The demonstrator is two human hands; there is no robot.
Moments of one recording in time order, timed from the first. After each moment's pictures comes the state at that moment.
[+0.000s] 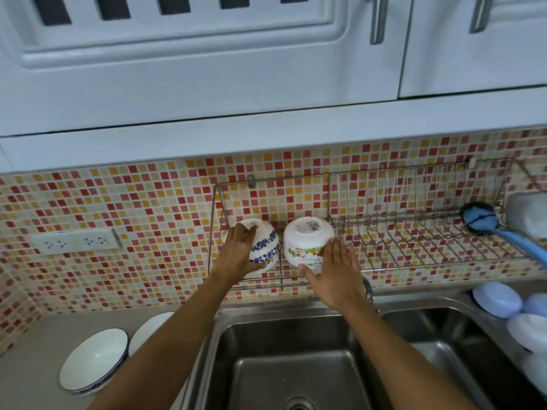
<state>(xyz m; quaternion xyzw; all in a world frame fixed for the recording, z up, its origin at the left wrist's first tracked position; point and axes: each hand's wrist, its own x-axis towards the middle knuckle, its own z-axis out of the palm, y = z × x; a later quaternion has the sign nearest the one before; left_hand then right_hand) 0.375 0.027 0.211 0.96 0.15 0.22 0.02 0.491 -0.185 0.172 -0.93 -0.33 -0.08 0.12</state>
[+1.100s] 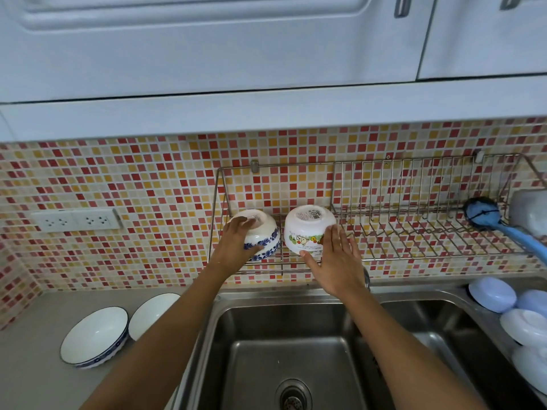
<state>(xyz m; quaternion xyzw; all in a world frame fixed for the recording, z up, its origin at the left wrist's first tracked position) 0.360 0.024 0.196 0.94 0.20 0.24 0.16 0.488 -0.188 0.174 -0.93 -0.35 -0.09 0.12</state>
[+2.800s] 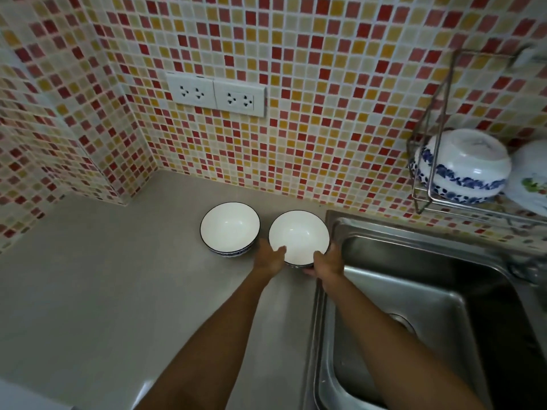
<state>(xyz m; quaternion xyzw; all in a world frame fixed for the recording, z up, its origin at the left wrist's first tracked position) 0.124 0.173 -0.004 0.59 0.54 0.12 0.59 0.230 0.093 -0.010 -0.75 -0.02 0.35 0.55</state>
